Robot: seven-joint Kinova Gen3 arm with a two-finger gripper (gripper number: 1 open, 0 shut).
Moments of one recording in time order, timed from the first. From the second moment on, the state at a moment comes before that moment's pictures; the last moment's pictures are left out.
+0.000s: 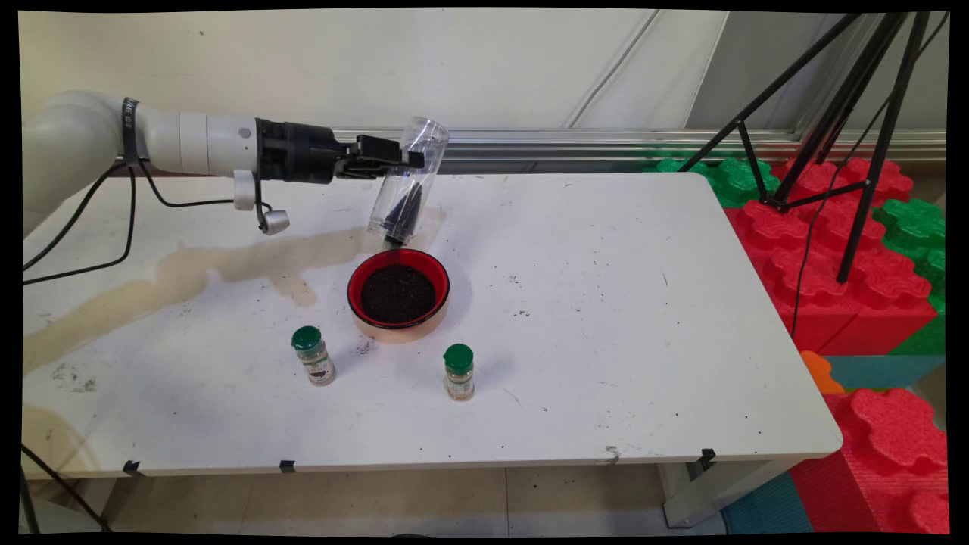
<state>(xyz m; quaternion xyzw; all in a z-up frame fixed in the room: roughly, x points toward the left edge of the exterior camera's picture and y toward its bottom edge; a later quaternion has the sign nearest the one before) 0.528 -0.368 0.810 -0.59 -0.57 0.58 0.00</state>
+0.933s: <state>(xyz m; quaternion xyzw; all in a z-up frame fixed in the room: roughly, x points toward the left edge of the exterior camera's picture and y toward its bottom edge) 0.524 -0.361 0.808 -0.61 -0.53 0.59 -0.03</state>
